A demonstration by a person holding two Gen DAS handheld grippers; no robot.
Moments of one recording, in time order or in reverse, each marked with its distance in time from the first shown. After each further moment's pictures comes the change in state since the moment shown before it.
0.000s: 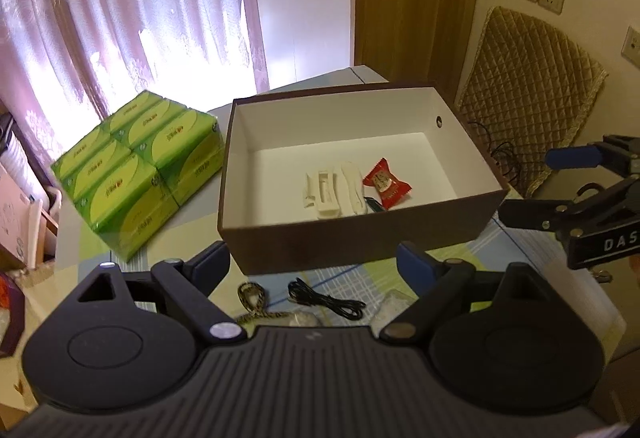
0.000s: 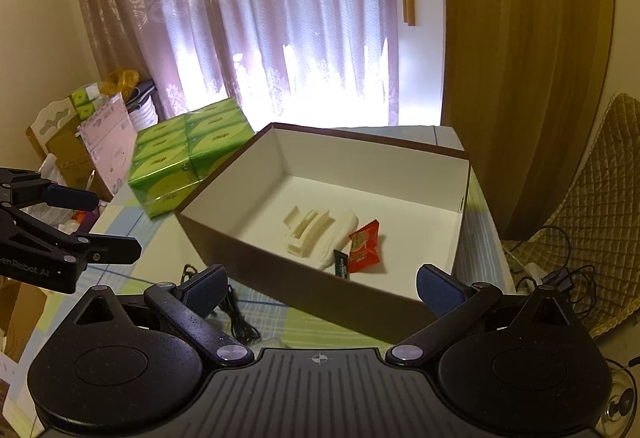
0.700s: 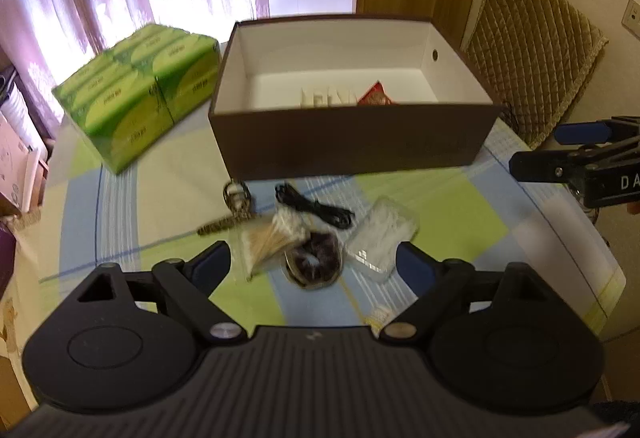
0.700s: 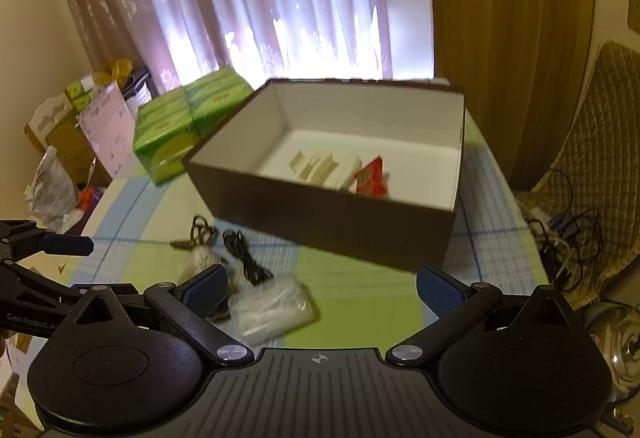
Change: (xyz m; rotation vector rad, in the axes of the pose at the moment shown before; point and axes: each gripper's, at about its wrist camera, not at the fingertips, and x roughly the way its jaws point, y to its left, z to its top) left arm 0.003 -0.013 -0.089 -0.045 0.095 -0.001; right arm -0.006 0.005 -0.057 0.082 0.070 0.004
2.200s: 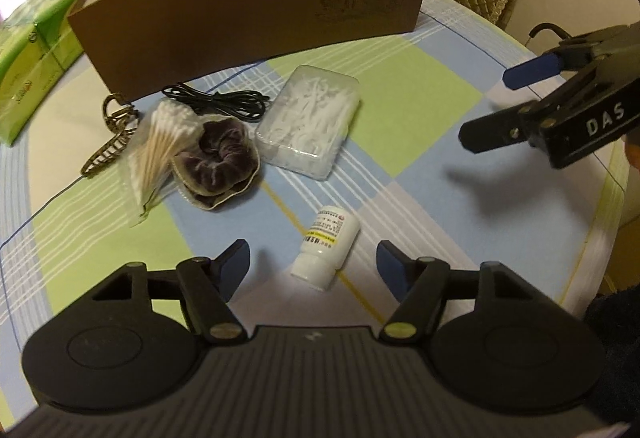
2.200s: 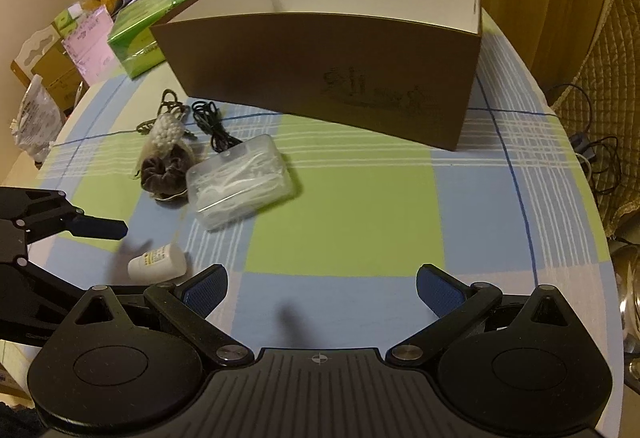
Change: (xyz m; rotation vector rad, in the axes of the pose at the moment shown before) left arm 0.094 -0.037 -0.069 0.223 0.152 -0.154; right arm 0.057 -0.022 -0.077 -0.006 0.221 -0.014
